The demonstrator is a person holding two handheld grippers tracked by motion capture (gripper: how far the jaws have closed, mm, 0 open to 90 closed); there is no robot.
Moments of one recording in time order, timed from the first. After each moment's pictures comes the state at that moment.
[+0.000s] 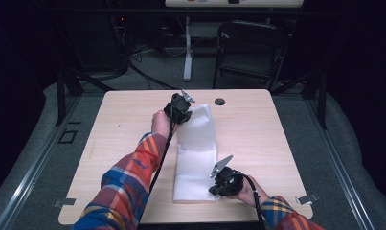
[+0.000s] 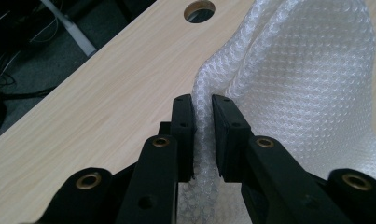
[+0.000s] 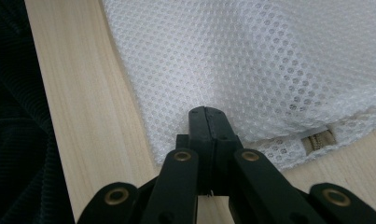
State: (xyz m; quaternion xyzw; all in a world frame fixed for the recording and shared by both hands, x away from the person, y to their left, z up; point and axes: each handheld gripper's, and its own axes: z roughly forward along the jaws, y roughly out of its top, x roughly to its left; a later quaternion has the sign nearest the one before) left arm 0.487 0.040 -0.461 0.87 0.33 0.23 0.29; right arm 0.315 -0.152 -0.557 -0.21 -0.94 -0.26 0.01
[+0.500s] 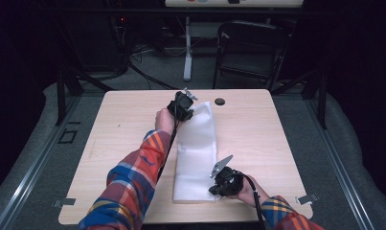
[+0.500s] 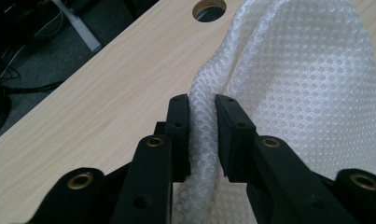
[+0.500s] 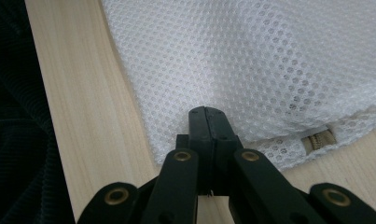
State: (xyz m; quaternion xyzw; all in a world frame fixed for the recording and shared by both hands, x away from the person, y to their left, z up) left arm 0.503 0.031 -0.467 0.87 0.34 0.24 0.28; right arm 0.315 -0.152 -0.557 -0.22 -0.94 -0.26 0.01
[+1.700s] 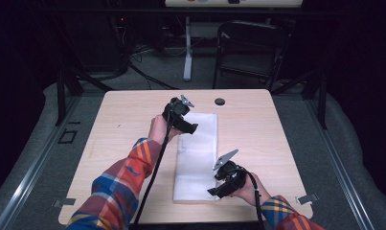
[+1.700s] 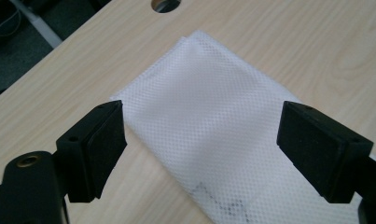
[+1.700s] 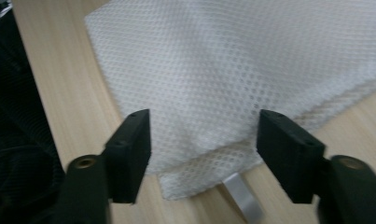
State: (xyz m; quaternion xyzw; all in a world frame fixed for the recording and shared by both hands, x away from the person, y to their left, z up) left arm 0.460 0.049 -0.458 0.89 0.31 0.18 0.30; right arm 0.320 -0.158 -0.539 -0.27 -0.92 -0.28 -0.01
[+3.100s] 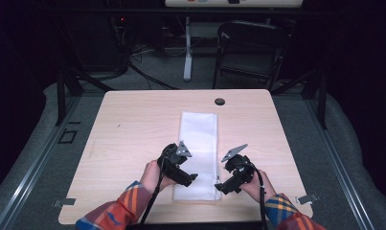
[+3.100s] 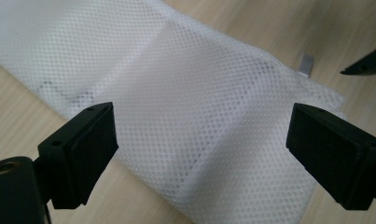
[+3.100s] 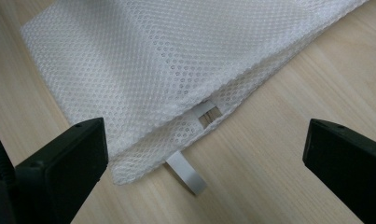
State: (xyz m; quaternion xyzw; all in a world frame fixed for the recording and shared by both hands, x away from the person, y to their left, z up) left arm 0.333 0.059 -0.505 0.91 0.25 0.09 0.30; right arm 0.330 -0.179 -0.530 -0.33 -0.91 -0.26 -0.05
